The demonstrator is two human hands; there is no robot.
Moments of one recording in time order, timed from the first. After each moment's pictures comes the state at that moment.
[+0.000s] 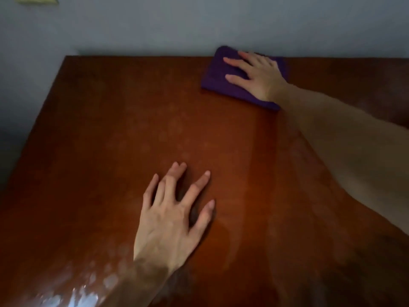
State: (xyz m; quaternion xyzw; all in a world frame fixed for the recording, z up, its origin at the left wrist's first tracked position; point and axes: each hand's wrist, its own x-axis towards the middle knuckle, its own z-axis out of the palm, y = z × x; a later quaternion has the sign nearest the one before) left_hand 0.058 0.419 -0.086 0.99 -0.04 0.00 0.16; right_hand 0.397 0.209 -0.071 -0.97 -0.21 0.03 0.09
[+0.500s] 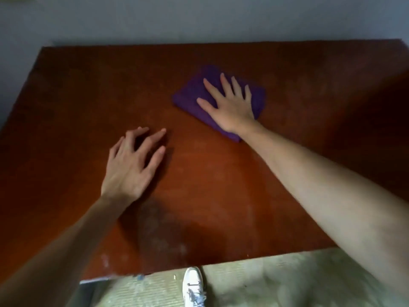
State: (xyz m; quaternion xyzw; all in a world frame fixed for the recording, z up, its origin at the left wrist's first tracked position) left_hand 0.063 0.421 -0.085 0.97 -0.02 0.05 0.22; right_hand 0.226 0.188 -0.079 -0.99 -0.10 0.05 0.10
